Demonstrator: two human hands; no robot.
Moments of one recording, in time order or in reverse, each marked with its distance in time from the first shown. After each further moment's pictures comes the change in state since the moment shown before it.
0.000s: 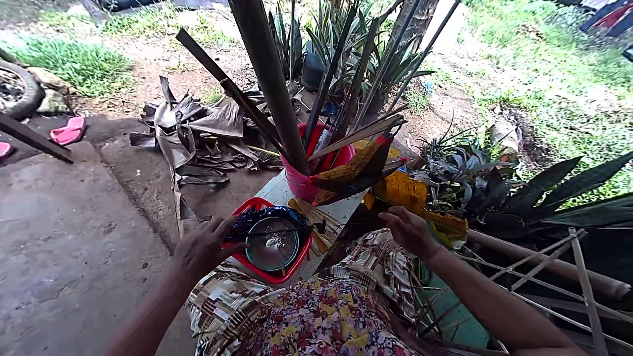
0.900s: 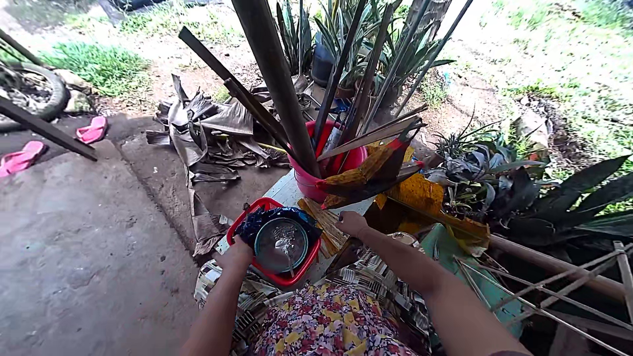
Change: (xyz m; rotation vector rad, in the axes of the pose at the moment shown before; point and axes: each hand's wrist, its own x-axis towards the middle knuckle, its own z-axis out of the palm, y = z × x) left_hand 0.016 0.015 0.106 0.029 -0.663 -1.079; right_hand 0.065 -0.015 0.201 0.252 -1.155 0.795
